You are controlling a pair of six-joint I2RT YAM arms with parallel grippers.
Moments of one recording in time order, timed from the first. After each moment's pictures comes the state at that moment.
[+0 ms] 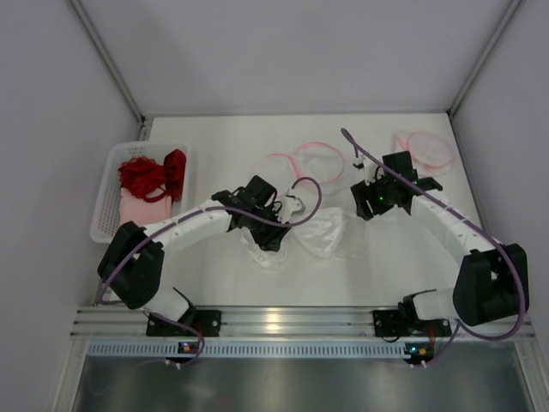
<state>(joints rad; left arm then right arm) -0.71 1.53 1.00 -0.57 0.39 0.28 0.25 1.34 0.96 -0.58 -0.23 -0.26</state>
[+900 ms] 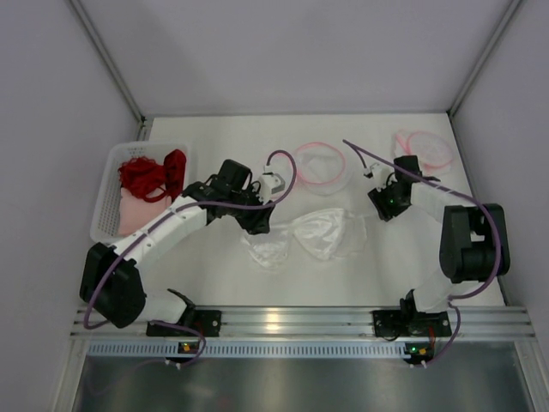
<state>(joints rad) -0.58 1.37 1.04 -0.63 0.43 0.24 0.05 1.63 0.92 -0.44 -0.14 -0.54</state>
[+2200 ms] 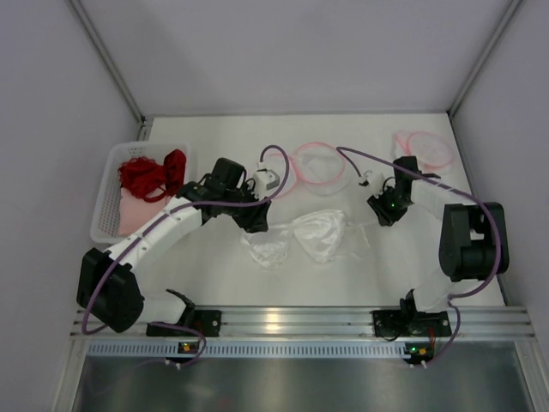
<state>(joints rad) -0.53 1.34 1.04 -0.64 0.47 0.19 0.06 1.66 0.97 -0.55 -0.24 -0.71</state>
